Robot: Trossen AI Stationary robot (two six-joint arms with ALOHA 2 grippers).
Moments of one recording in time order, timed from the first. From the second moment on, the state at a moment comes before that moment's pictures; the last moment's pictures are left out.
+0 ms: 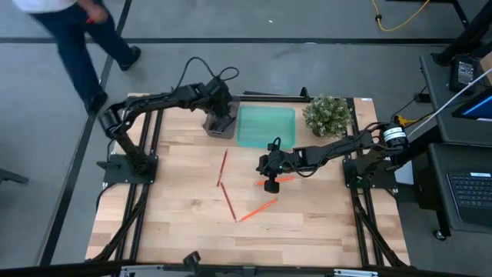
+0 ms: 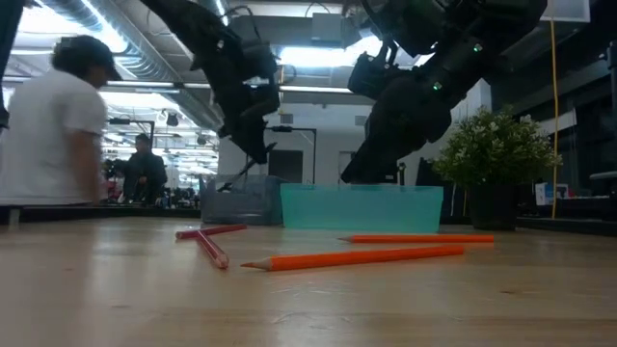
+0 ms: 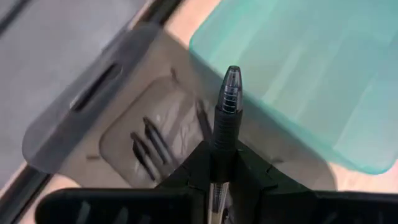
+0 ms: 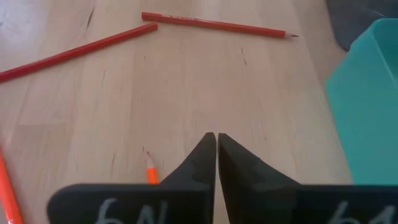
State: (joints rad) left arm 0.61 1.67 1.23 -0.59 0.00 0.02; right arm 0.08 1.67 0.85 0.06 0.14 0.07
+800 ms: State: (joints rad) left arm 0.64 1.80 1.37 -0.71 0.09 0.08; right arm 0.08 1.67 0.85 0.06 0.14 0.07
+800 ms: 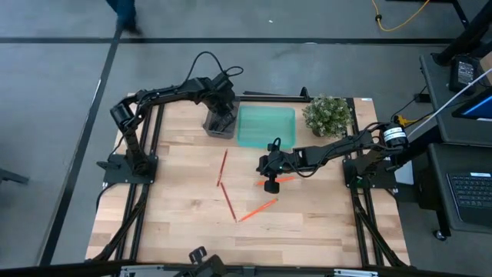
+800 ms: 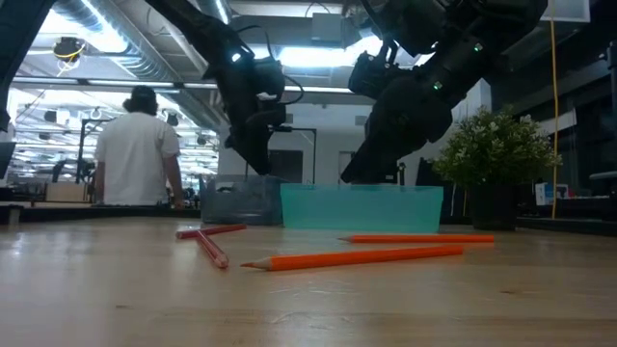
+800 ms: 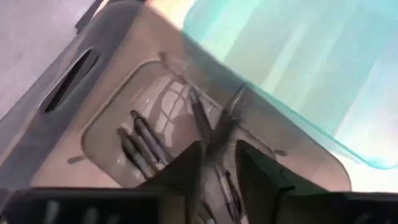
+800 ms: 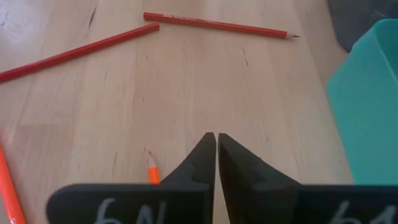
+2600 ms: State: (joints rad) left arm -0.24 1.03 0.23 0.64 0.01 0.08; right arm 0.20 1.67 0.85 0.22 0.14 0.01
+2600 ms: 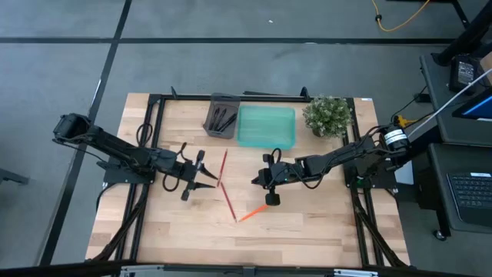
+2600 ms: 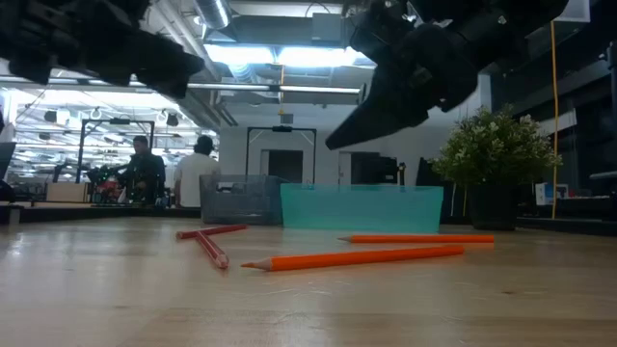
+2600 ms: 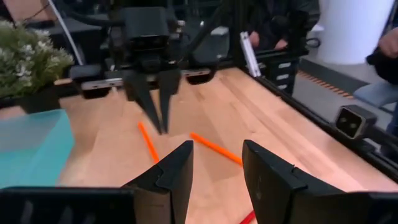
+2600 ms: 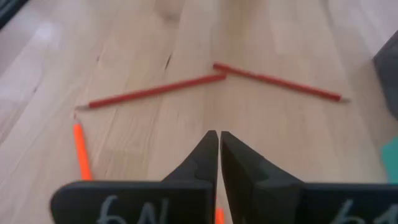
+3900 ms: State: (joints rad) left arm -0.28 1.05 0.17 0.79 -0.12 0.14; right arm 0.19 1.72 1.13 -0.70 0.18 0.25
